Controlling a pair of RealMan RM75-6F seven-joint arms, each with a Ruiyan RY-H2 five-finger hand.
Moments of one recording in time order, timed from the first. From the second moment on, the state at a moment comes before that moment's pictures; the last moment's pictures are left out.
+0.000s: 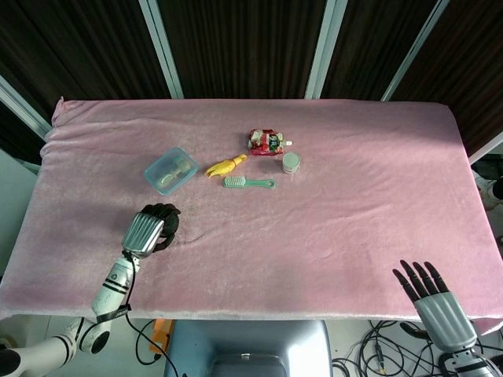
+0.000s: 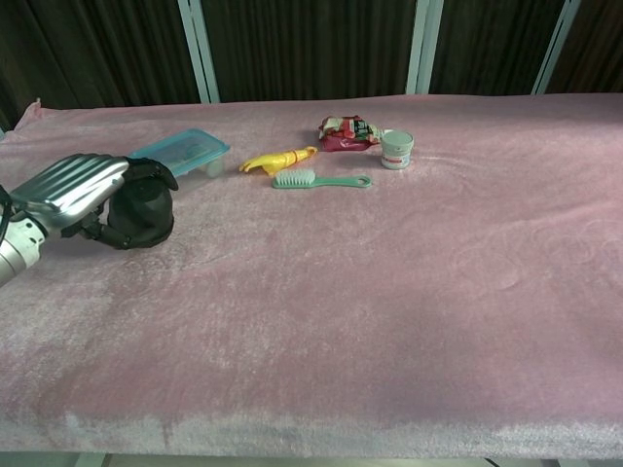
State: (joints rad) left arm -0.59 -1.75 -0.10 -0.96 1.47 1.19 0.02; right arm 0.01 -1.15 -0.13 -1.51 -1.77 1.47 -0.29
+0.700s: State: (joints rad) left arm -0.59 -1.77 -0.06 -0.83 1.59 1.36 0.20; right arm 0.01 -1.15 -0.13 -1.51 -1.76 1.46 -0.30
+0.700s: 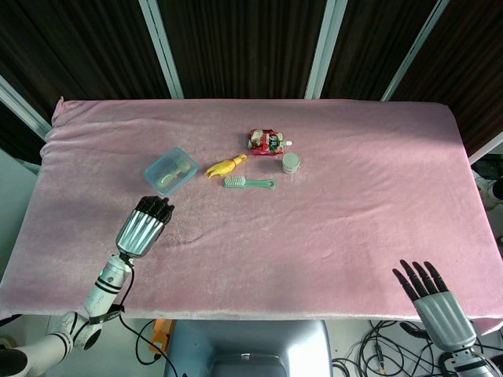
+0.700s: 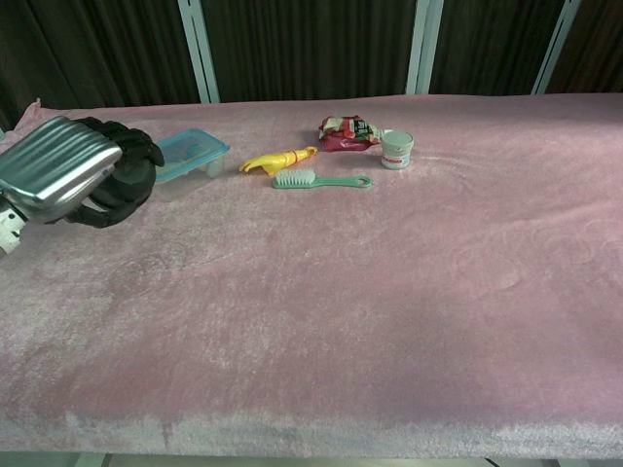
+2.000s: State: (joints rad) left arm -0.57 -1.70 -0.08 -1.03 1.53 1.27 0.03; right arm 0.02 -1.15 -0.13 -1.52 -1.76 1.44 -0.31
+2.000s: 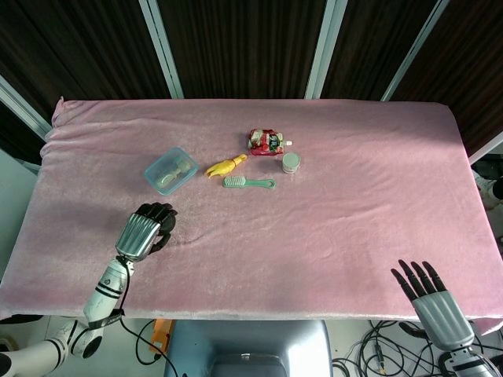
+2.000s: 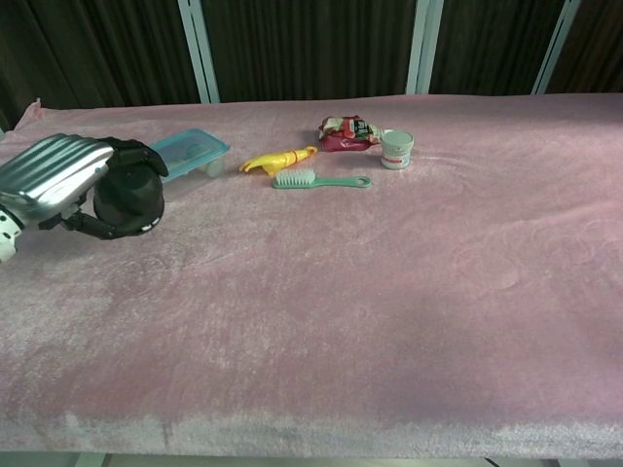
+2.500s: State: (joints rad) left arm -0.57 -1.71 -0.06 -1.05 1.47 1.14 -0.11; right arm 0.02 -1.15 -0.13 -1.52 -1.76 1.44 -0.31
